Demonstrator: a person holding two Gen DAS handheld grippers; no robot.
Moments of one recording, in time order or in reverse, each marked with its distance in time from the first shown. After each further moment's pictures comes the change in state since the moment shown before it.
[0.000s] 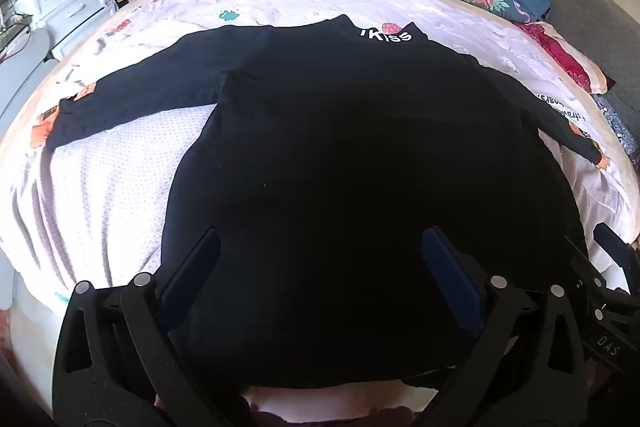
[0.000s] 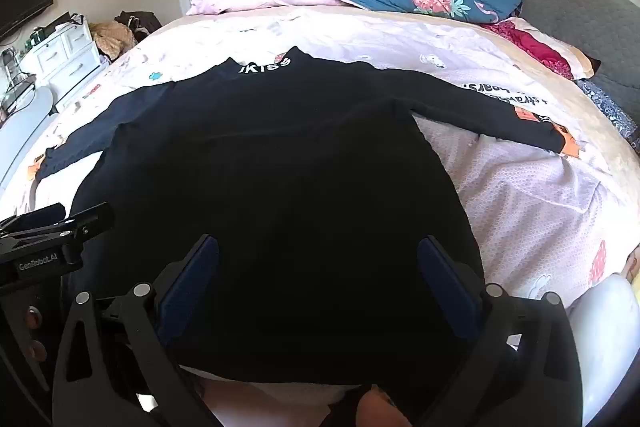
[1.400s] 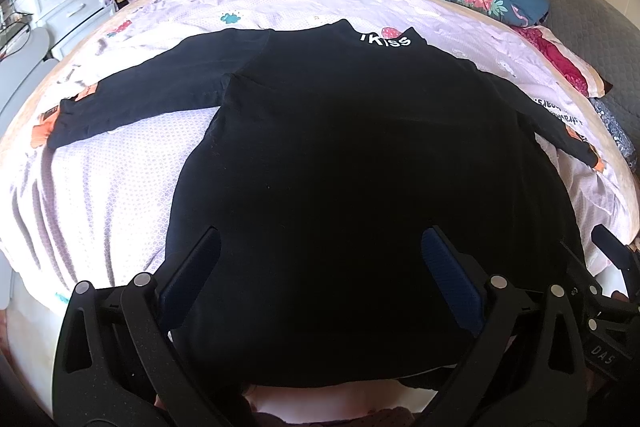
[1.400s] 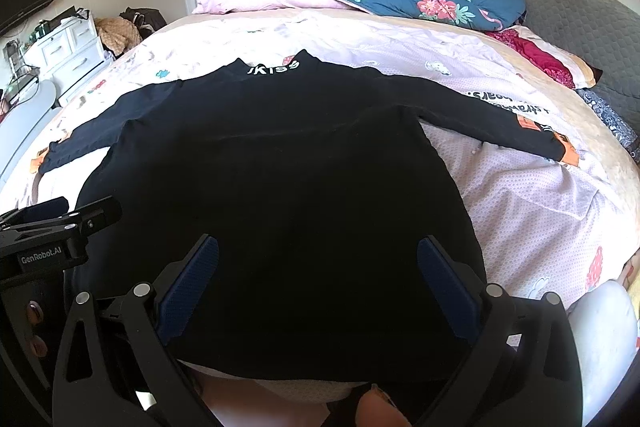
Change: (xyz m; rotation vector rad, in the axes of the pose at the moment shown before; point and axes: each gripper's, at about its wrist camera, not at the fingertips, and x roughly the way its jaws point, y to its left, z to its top) left arm -0.003 0.006 0.001 -0.004 -0.015 -0.011; right arm -0.006 0.011 -0.002 -0.026 -0.008 -0.010
